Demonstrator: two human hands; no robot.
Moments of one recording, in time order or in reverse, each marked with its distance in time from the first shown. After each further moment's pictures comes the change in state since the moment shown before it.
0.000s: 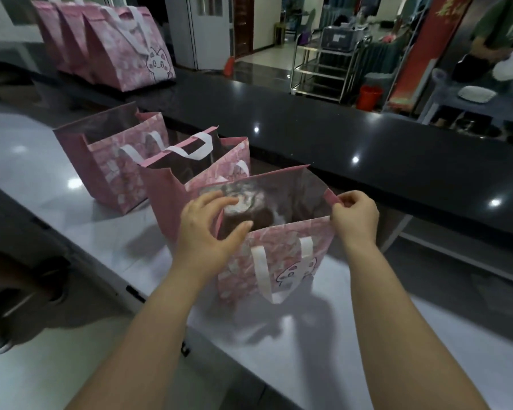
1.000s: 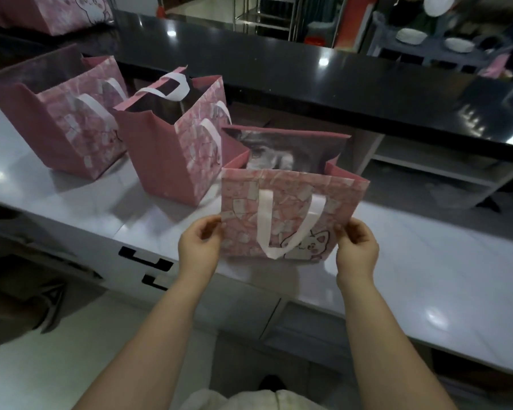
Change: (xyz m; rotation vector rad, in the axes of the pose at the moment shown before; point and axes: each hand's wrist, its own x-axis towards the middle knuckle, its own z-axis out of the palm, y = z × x) left_hand -0.113 -0.084 0.003 -0.496 -0.152 -0.463; right_hand -0.200 0.096 -0.008 0.522 0.252 0.226
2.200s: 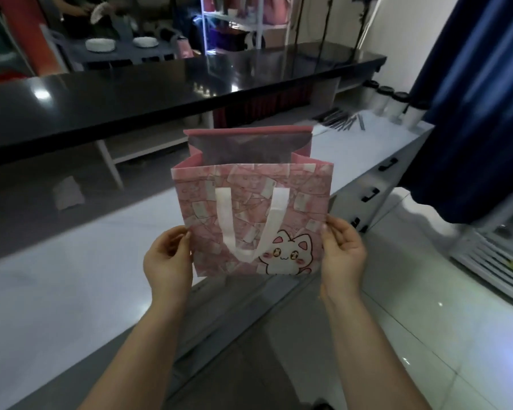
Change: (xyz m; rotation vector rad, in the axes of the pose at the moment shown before) left_hand -0.161 0.056 0.196 -0.201 -0.719 0.022; right_hand -0.161 -0.066 -0.261 0.220 0.890 -0.243
